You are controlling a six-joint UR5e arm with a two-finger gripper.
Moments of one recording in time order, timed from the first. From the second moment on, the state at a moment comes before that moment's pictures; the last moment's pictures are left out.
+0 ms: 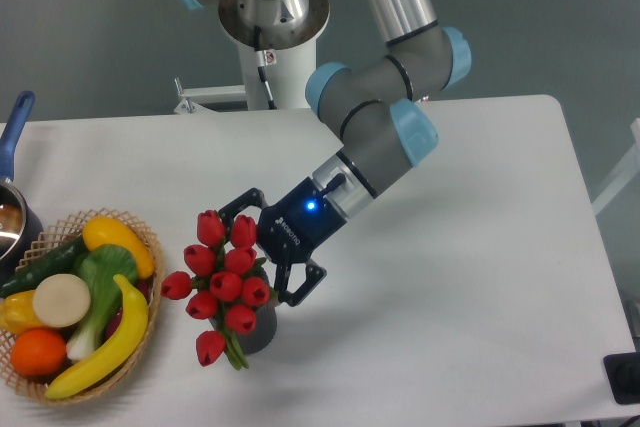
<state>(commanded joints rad) 2.56 -1.91 -1.86 -0.67 0.42 1.15</state>
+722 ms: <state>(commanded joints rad) 2.59 -1.67 -1.92 -0.67 0.90 1.18</state>
